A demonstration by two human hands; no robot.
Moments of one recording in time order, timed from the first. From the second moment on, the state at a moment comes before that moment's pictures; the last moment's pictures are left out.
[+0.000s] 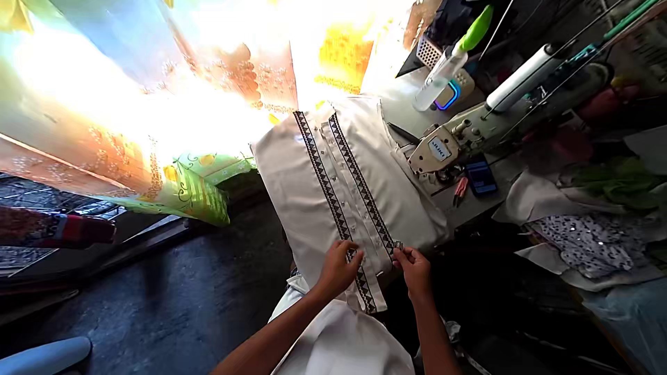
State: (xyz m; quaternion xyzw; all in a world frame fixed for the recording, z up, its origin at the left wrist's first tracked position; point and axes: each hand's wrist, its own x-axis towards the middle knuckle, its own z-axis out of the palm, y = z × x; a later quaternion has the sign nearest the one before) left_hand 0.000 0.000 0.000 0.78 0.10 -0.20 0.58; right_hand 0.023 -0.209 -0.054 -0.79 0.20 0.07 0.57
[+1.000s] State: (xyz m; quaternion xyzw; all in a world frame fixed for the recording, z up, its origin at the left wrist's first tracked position) left_hand 0.064 0.106 -0.127 0.97 0.05 -0.08 0.21; right_hand 0.106 -0.161 -0.069 -0.80 0.27 0.15 0.51
